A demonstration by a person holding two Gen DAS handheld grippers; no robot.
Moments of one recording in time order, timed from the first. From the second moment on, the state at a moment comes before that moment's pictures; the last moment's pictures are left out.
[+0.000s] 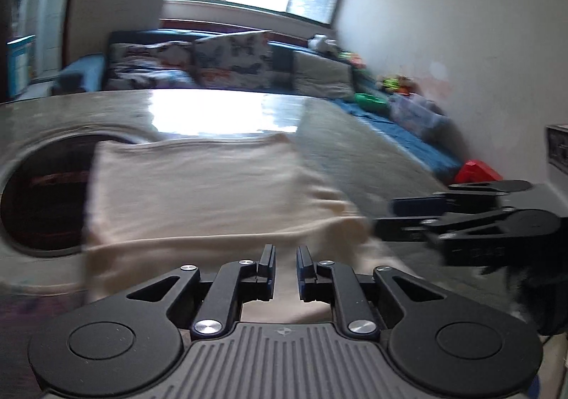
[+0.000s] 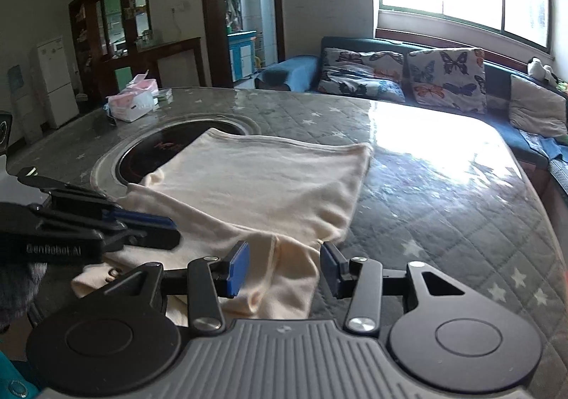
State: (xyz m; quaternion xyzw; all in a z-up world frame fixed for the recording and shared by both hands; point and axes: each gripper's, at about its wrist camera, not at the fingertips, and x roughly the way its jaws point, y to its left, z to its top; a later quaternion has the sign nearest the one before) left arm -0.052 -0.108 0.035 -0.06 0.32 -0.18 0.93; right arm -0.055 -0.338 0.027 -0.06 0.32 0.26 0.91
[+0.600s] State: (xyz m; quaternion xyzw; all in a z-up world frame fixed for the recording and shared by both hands) left arm -0.048 -0.020 0.022 -0.08 0.33 -0.08 0.94; right arm -0.024 -0.283 -0.001 -0.09 0.36 0.30 0.88
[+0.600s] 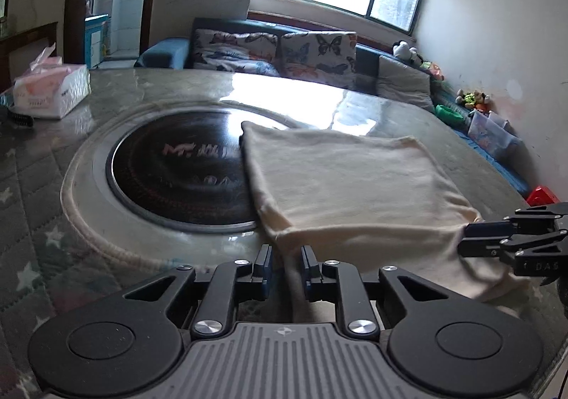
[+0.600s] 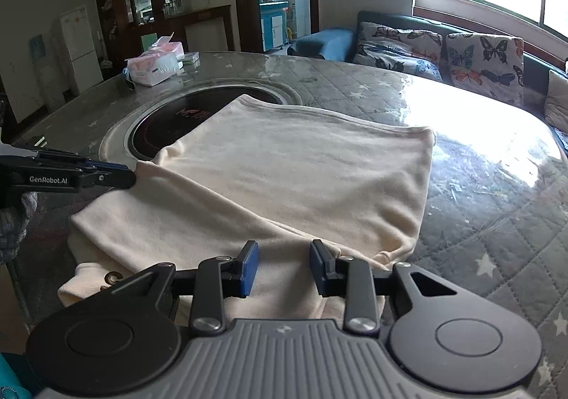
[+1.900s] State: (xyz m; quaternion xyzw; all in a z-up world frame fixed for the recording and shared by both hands) left arm -0.139 -0.088 0.006 0.23 0.26 -0.23 0.91; right arm -0.101 -0.301 0.018 -0.22 0.33 0.33 0.86
